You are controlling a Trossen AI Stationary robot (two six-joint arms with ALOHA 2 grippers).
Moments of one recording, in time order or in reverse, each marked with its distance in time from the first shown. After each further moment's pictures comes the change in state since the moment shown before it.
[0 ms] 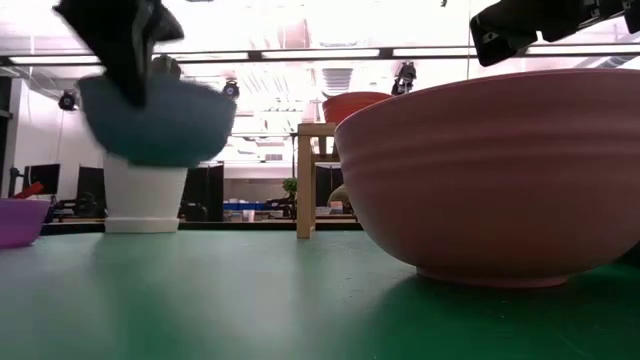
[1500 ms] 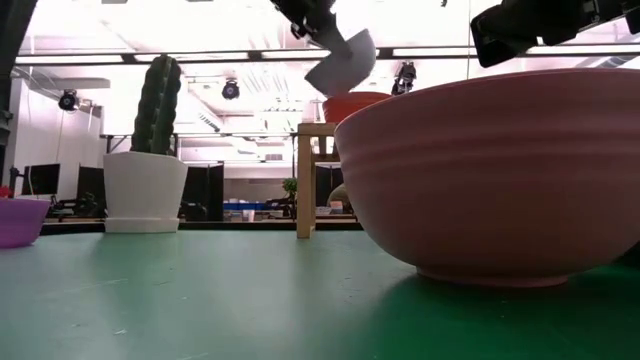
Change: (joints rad) left arm 0.765 0.085 0.399 0.625 0.136 1.005; right arm -0.003 -0.002 -0.001 -0.022 0.009 -0.035
